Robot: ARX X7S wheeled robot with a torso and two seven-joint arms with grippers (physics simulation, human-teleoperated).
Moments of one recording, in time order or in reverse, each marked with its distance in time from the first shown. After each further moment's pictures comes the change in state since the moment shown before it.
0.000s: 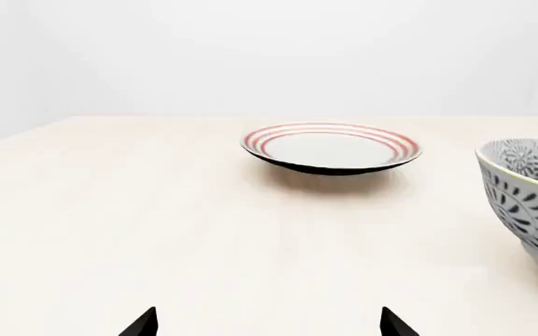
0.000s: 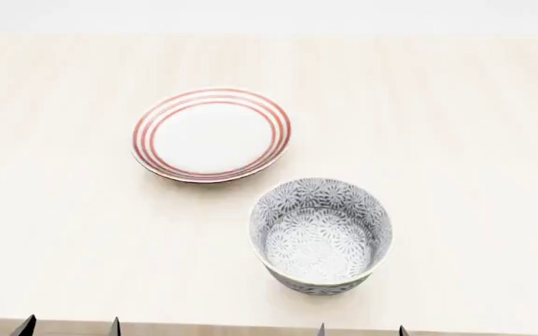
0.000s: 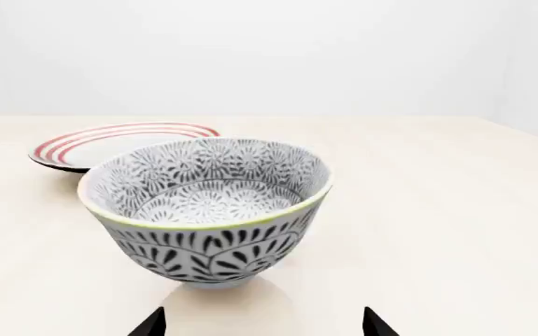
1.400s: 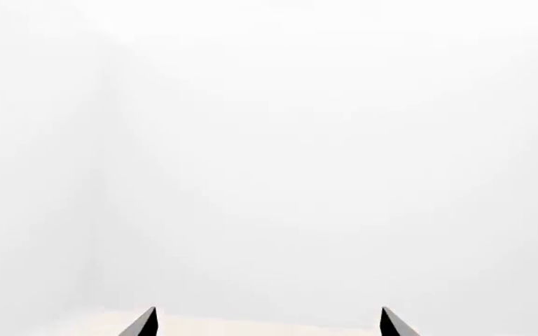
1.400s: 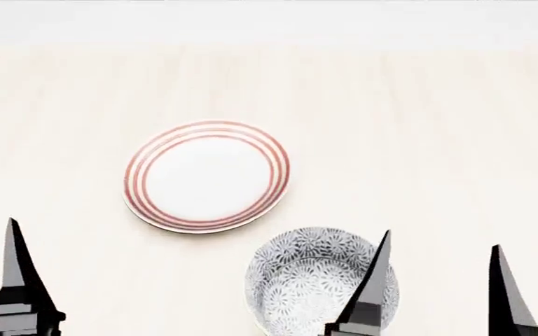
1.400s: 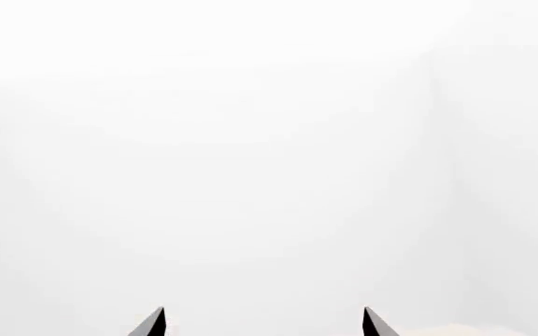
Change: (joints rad) left arm 0.008 -0.115 0.027 0.414 -0.075 0.087 -0.179; right arm -0.001 0.107 -0.024 -0.290 0.144 -0.288 0.145
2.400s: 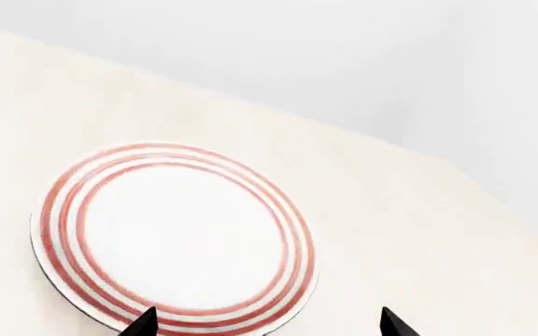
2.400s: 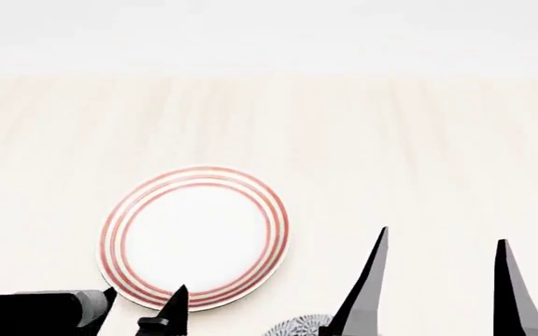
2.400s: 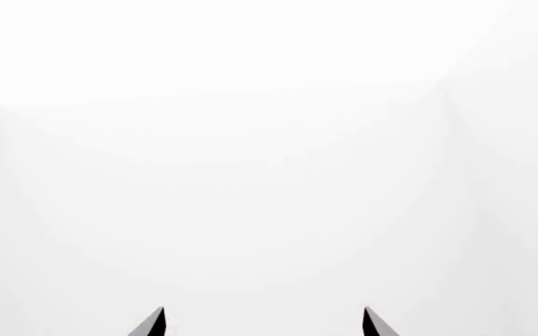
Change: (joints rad) left arm -0.167 0.021 0.101 0.007 -0.529 -0.780 -0.026; right arm -0.014 0.058 -0.056 -0.046 -0.006 -0.074 0.054
